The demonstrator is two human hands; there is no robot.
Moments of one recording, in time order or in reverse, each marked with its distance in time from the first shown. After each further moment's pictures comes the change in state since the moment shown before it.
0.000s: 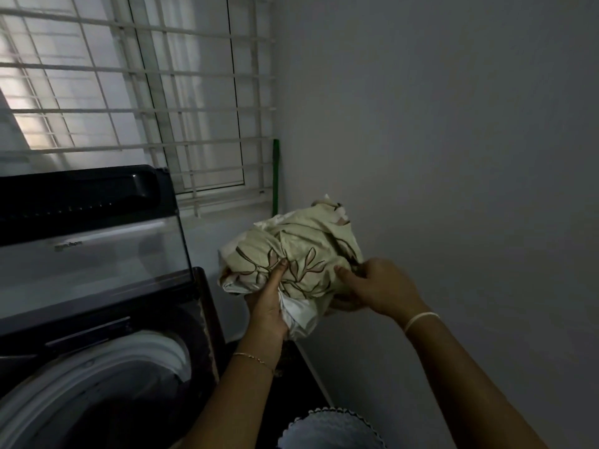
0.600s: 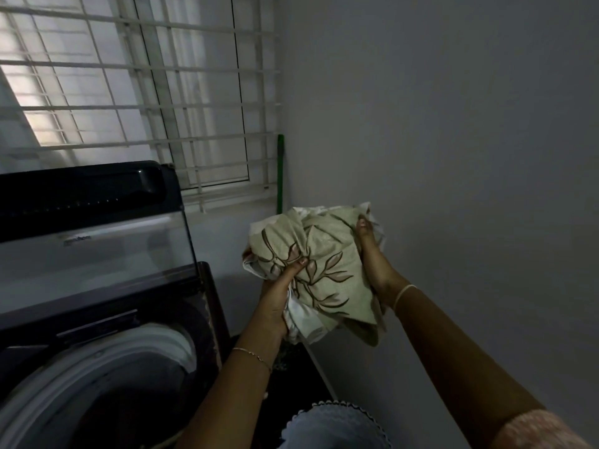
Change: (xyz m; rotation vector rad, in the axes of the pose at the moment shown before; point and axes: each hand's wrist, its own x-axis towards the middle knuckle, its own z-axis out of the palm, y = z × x) left_hand -0.019 0.003 0.009 0.336 -0.117 -0.018; right_hand 0.073 0.028 0.045 0.907 -0.048 0.104
